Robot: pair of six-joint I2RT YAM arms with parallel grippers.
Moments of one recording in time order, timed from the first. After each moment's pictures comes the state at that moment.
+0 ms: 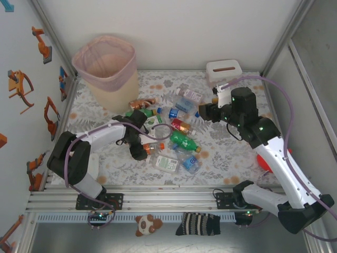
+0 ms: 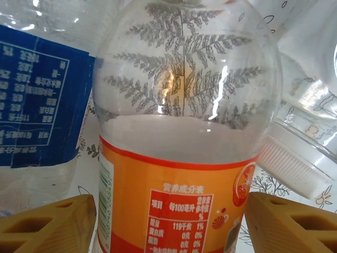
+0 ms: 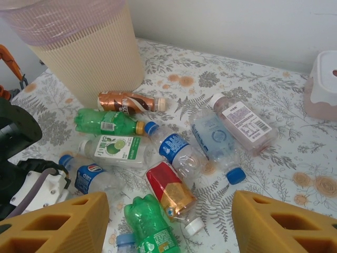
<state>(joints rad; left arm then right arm) -0.62 1.60 0.97 -0.82 0.13 0.71 0.48 1.04 1.21 -0.66 -0.14 0.10</state>
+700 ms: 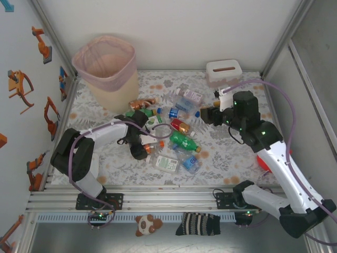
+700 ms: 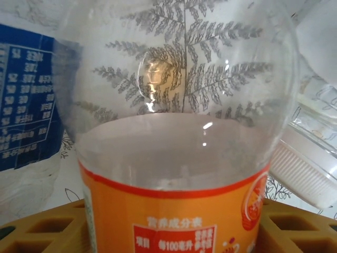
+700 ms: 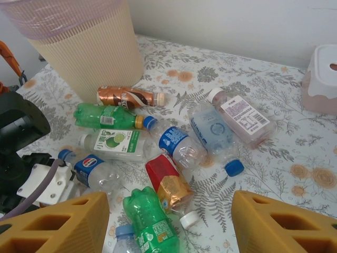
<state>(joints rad) -0.62 1.64 0.98 -0.84 0.13 0.69 0.48 0.99 1.17 -0.67 -0.14 0.10</state>
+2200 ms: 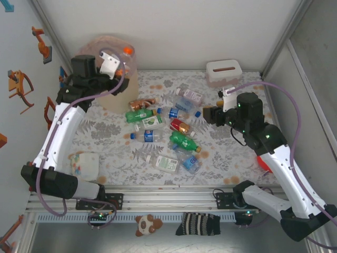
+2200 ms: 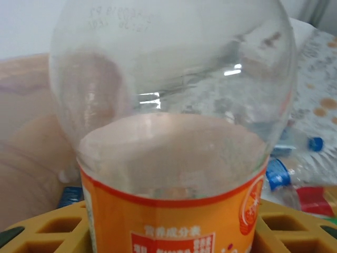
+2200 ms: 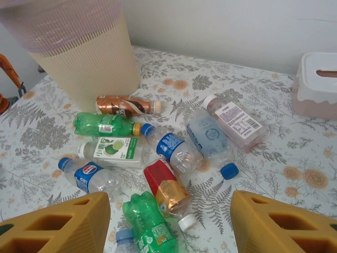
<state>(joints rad) -0.22 1.48 1.69 -0.70 0.21 0.28 0.48 0.96 1.18 -0.68 -0.11 0.12</state>
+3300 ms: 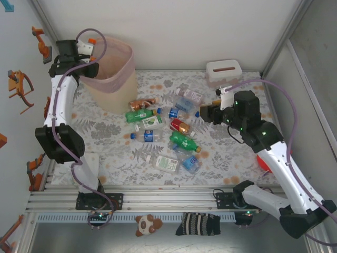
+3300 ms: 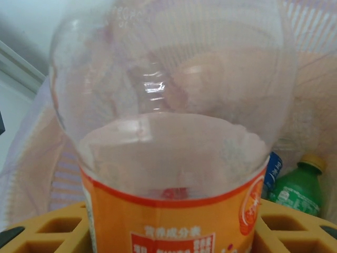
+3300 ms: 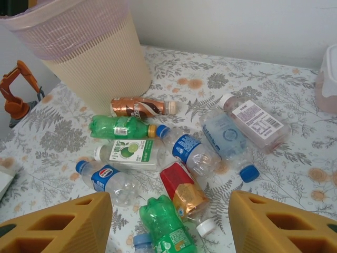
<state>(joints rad) 0.02 1.83 1.94 -0.78 -0.01 0.33 0.48 0.99 1.18 -0.64 -0.17 0.17</state>
